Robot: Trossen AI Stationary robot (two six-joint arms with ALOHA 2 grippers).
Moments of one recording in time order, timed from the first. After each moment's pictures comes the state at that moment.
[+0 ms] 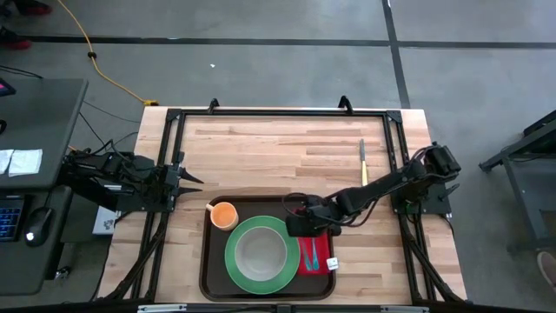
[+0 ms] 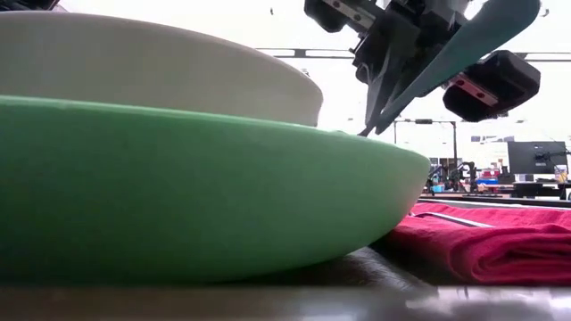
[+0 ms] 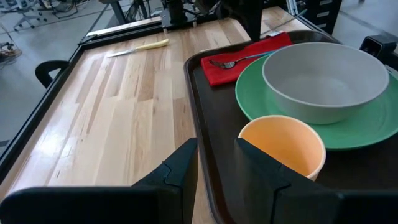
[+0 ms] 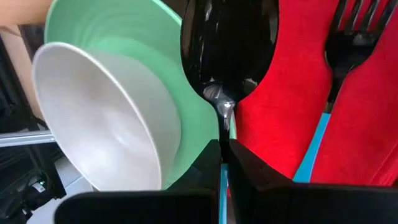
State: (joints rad) left arm -0.26 0.09 0.43 -0.71 -0.19 0.13; right arm 0.34 1.72 1.15 -0.39 -0.05 1.80
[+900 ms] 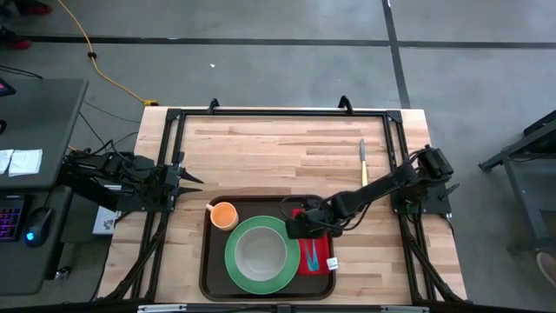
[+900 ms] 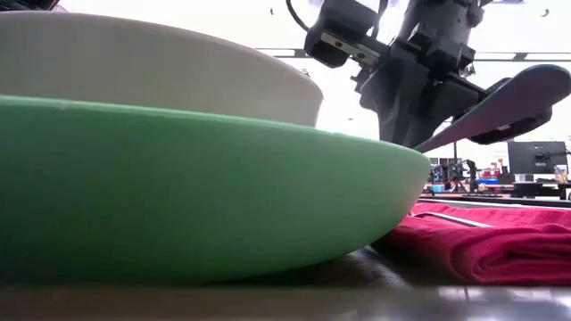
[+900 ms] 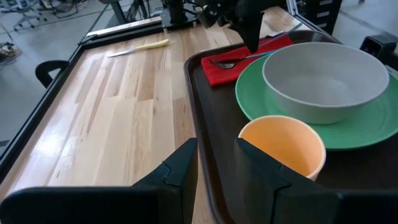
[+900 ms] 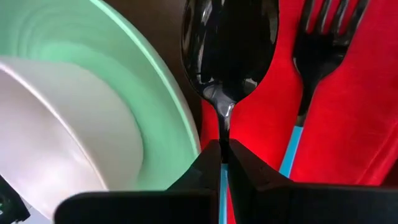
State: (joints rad) left arm -0.26 0.09 0.43 -0.71 -0.19 0.13; right arm 0.34 1.79 1.15 -0.42 -0.07 1.81
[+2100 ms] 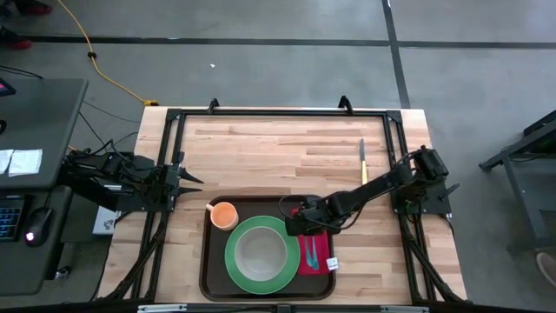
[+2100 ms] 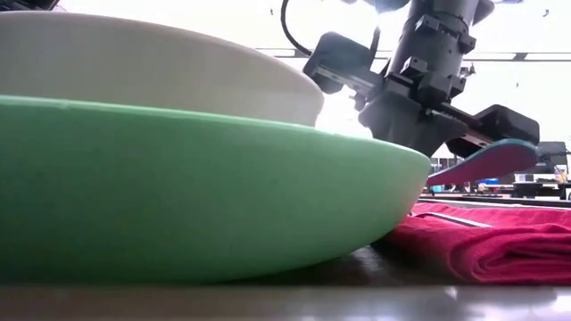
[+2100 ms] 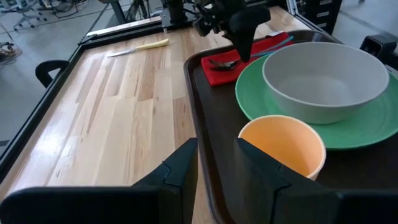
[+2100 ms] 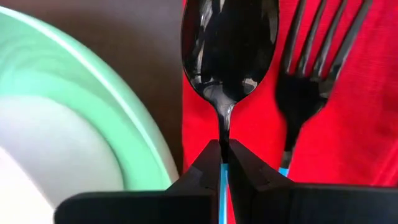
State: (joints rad) left arm -0.26 0.09 0.43 -0.71 -0.19 0.13; right arm 0.31 1.83 1.13 -0.42 -0.04 1.79
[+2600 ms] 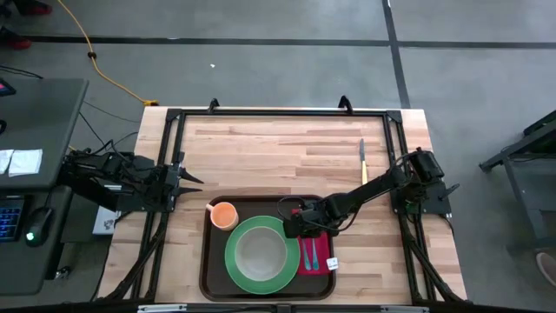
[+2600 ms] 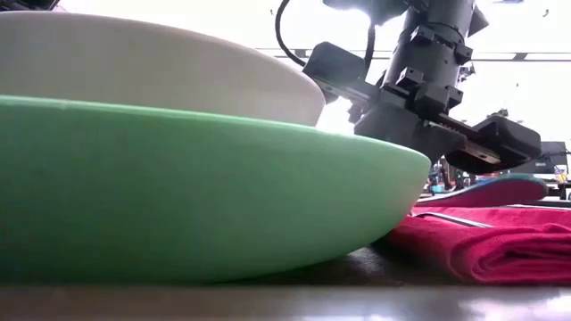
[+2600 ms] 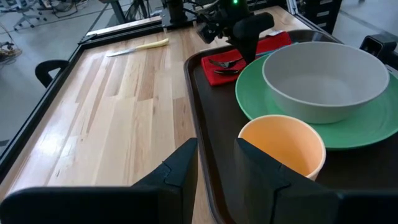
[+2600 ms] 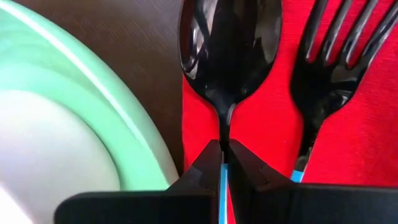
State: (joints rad) left arm -0.26 0.09 0.43 -0.71 -0.19 0.13; right arm 0.31 1.87 1.13 -0.36 -0.08 1.80
